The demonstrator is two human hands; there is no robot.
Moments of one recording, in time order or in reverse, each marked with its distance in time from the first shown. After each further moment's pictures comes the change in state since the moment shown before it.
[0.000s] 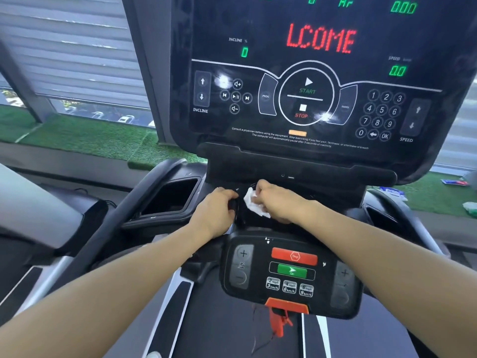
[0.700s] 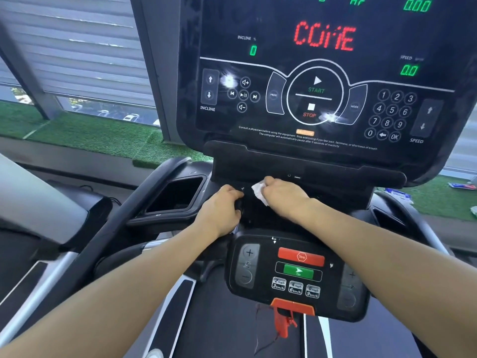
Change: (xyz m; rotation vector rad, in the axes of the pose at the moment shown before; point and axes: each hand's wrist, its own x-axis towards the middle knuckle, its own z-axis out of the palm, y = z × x) left_hand -0.003 0.003 -0.003 0.043 -0.019 0.007; right_hand 0.003 -0.015 -0.011 -0.201 -0.026 0.109
